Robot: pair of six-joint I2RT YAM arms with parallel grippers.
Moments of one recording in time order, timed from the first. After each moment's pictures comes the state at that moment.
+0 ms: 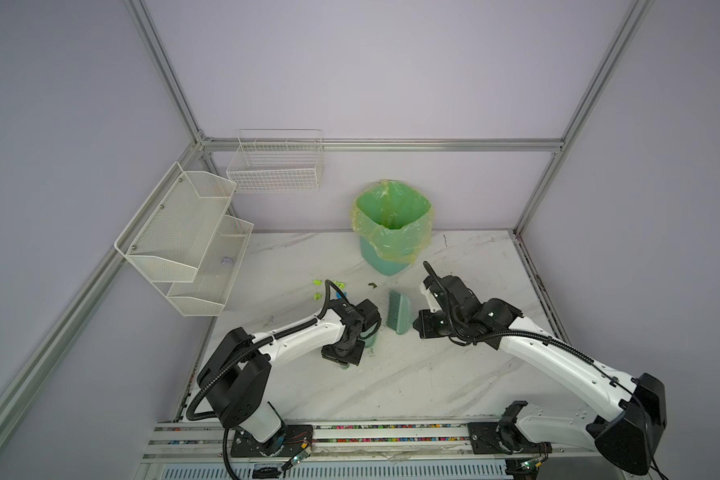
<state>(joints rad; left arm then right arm) -0.79 1.55 1.10 -1.12 -0.11 -0.54 0.75 1.25 1.11 -0.76 -0.09 0.61</state>
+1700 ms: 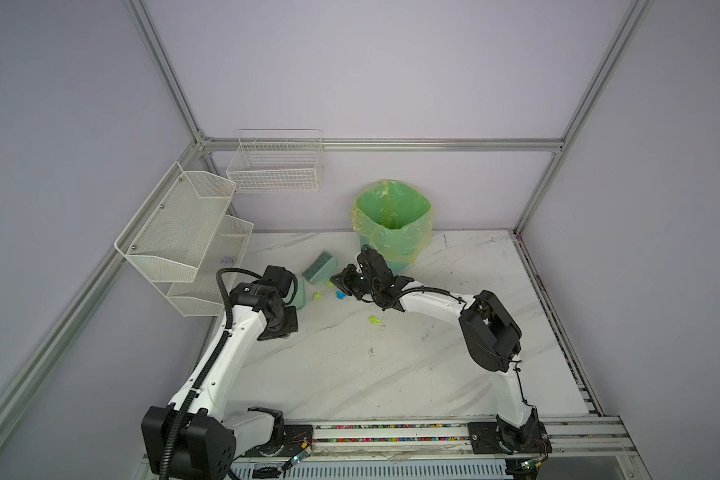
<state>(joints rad) -0.15 1.22 1.15 -1.27 -0.16 -0.37 0.82 2.15 1.63 0.09 -0.26 1.34</state>
